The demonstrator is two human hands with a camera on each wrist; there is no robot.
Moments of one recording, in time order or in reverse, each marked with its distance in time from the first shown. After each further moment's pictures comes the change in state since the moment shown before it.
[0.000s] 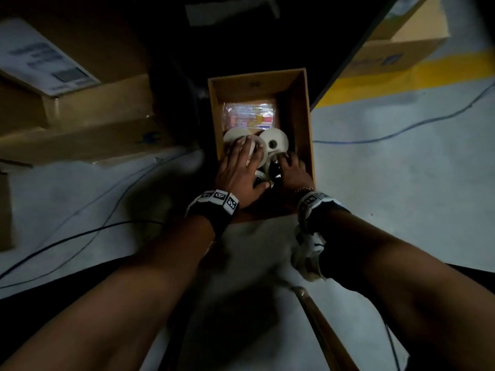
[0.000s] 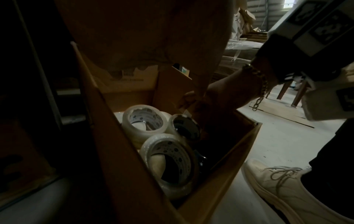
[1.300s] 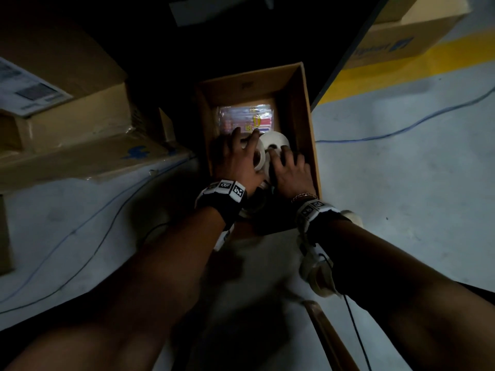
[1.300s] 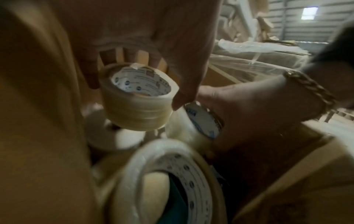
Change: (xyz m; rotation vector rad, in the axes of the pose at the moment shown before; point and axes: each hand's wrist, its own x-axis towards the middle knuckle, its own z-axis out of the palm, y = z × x) left_hand 0.070 -0.004 0.012 -0.036 0.015 -0.185; right_hand 0.030 0.002 0.015 -0.209 0.240 -0.114
